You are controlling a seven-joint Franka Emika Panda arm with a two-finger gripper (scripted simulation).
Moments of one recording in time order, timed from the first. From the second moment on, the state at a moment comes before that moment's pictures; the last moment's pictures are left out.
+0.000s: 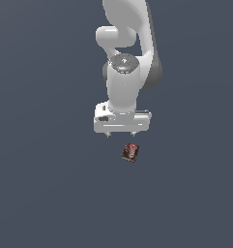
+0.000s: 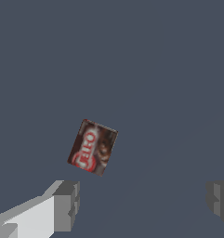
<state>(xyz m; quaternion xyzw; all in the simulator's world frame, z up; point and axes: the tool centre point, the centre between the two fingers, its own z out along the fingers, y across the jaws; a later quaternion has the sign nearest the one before) 0.020 0.019 0.182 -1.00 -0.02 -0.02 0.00</state>
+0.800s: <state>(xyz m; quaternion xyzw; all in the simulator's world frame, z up) 0.026 0.042 0.184 -1.00 -0.04 -0.03 0.01</state>
